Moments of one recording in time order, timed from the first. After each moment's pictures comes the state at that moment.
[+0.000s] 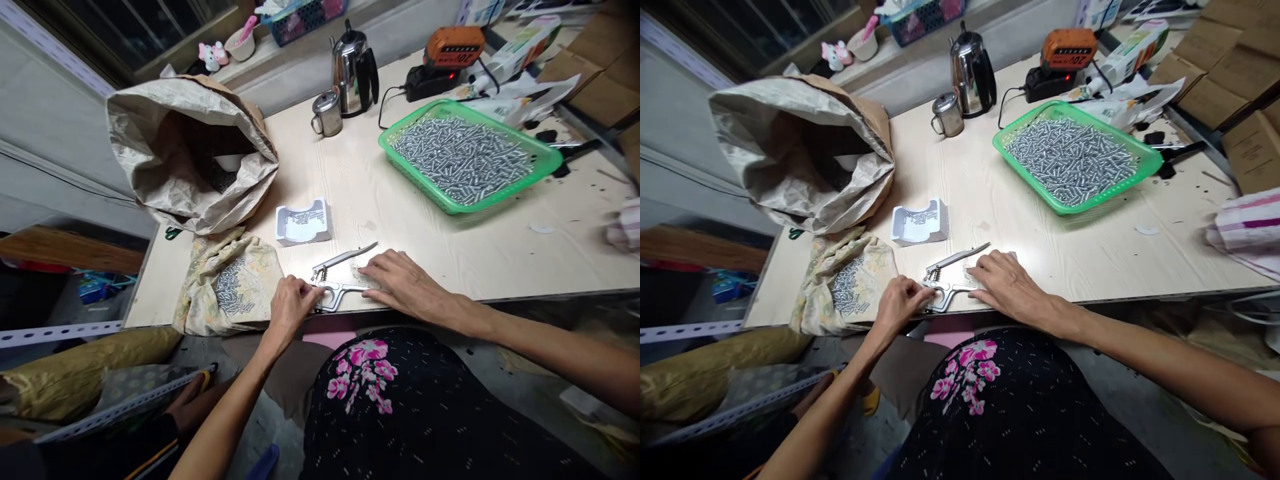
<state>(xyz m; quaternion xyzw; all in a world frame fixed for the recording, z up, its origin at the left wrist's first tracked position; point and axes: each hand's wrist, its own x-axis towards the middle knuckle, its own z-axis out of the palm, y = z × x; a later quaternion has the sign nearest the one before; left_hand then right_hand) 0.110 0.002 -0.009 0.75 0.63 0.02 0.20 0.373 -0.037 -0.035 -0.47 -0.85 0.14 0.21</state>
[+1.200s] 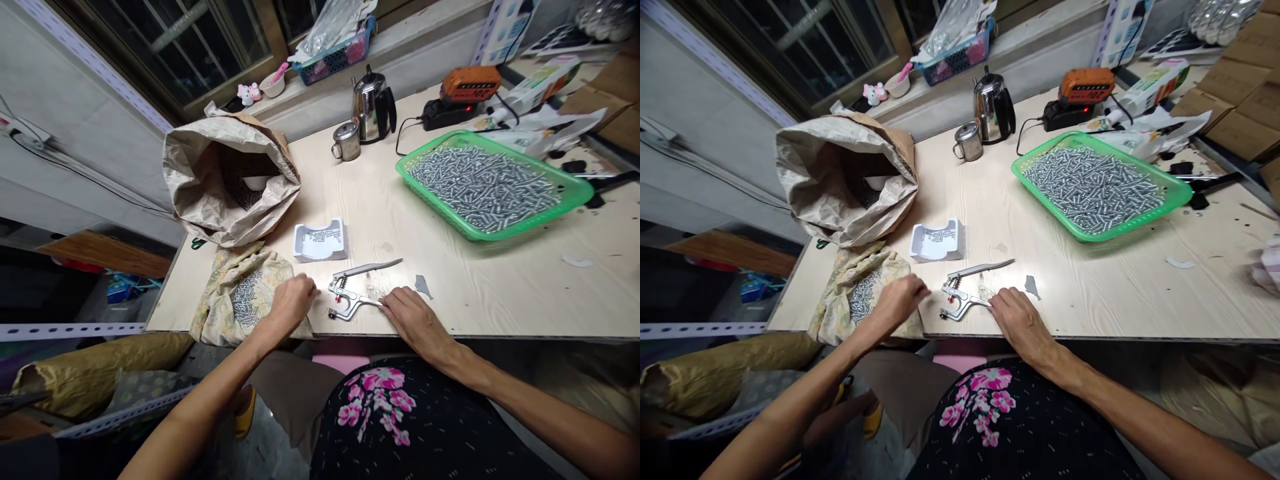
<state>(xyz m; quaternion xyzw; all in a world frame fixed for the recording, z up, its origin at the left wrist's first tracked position) 0.119 0.044 0.041 0.80 0.56 -0.19 0.09 0.346 -0.052 -0.078 -0.53 -0.79 0.07 0.30</state>
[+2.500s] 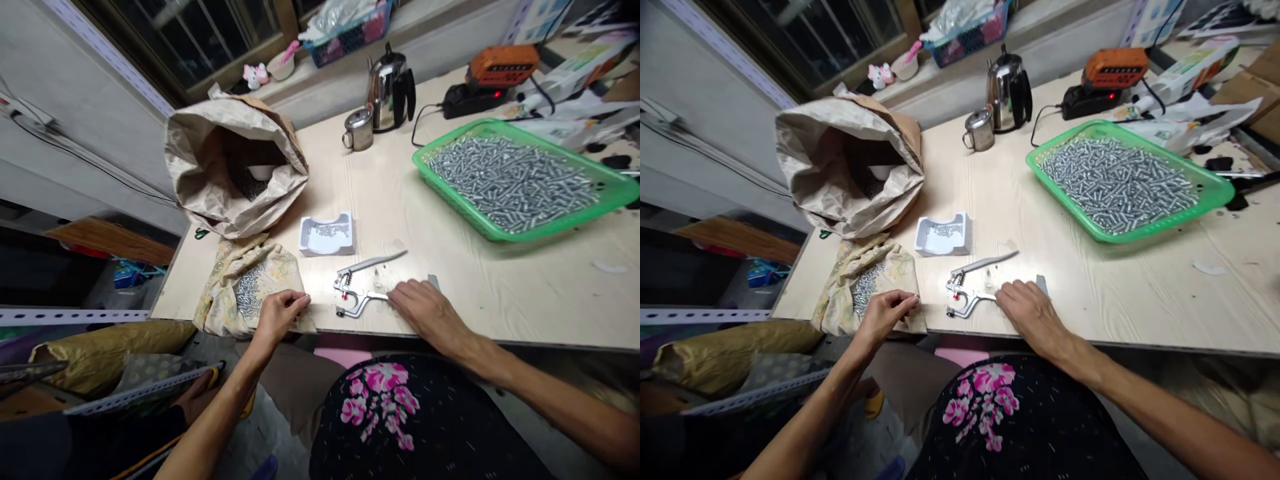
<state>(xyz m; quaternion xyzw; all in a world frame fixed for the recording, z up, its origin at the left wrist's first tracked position) 0.050 0.013 0.002 0.59 0.69 0.15 0.40 0.360 -0.038 -0.067 -0.49 -0.84 0.02 0.23</state>
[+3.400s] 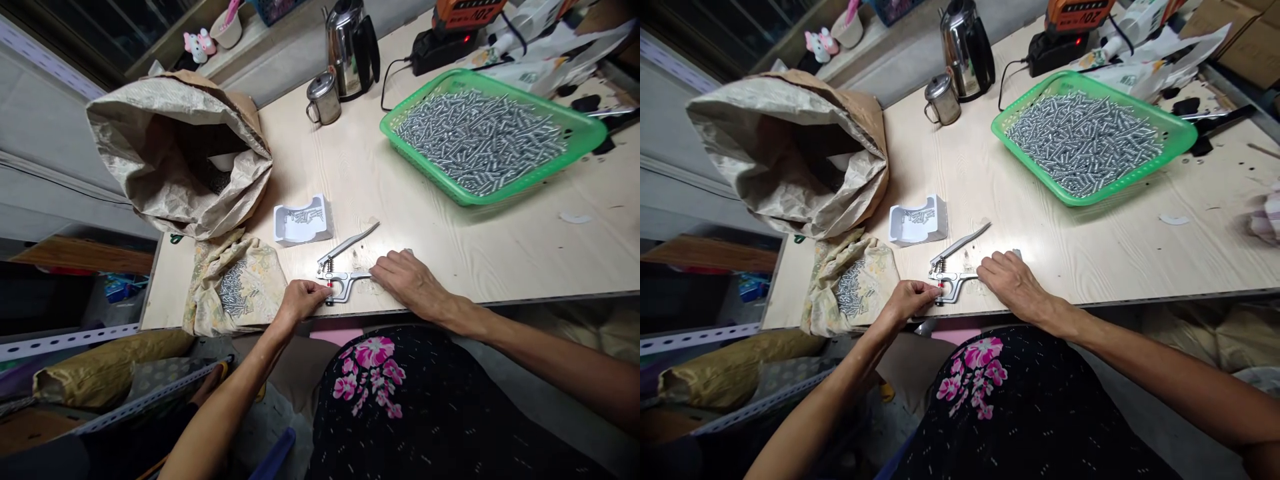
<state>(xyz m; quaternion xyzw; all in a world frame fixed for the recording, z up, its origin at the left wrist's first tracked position) 0.116 0.019 -0.032 0.56 0.65 0.03 0.51 0.373 -0.030 -0.068 -0.48 -0.85 0.03 0.21</state>
